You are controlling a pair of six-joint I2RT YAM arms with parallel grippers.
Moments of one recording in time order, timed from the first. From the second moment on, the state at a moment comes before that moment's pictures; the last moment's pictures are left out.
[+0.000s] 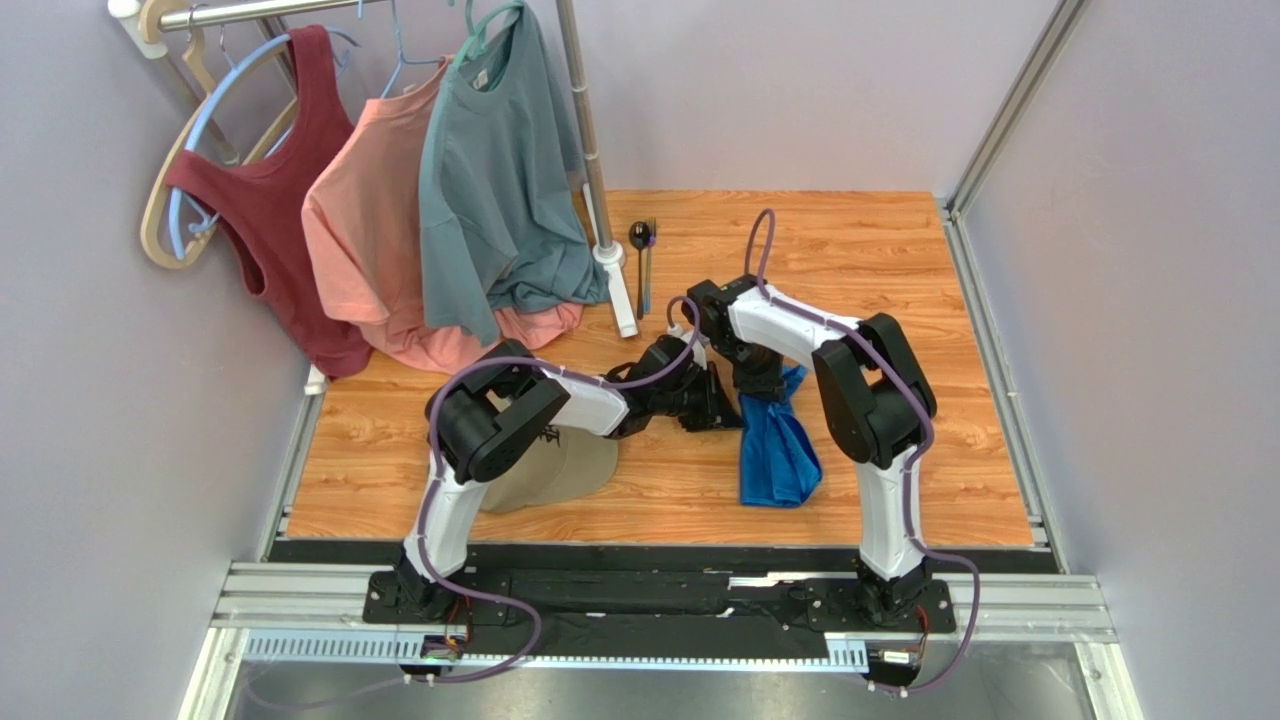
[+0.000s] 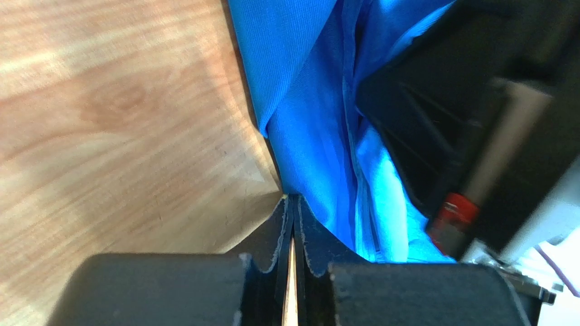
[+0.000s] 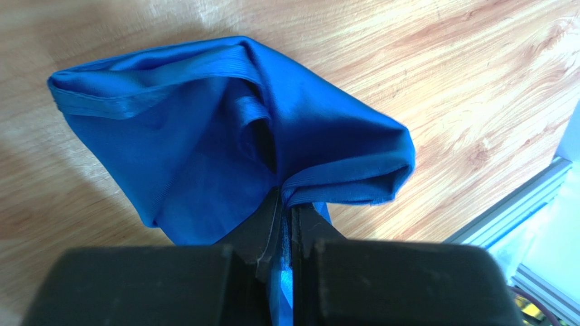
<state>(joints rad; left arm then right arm) -0.86 2.10 1.09 0.43 0.34 -0.93 0.56 2.05 1.50 -1.14 0.55 0.80</state>
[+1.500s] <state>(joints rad) -0.92 1.73 0.74 0.49 0.08 -0.68 0.59 1.98 1.48 -1.03 0.17 0.82</state>
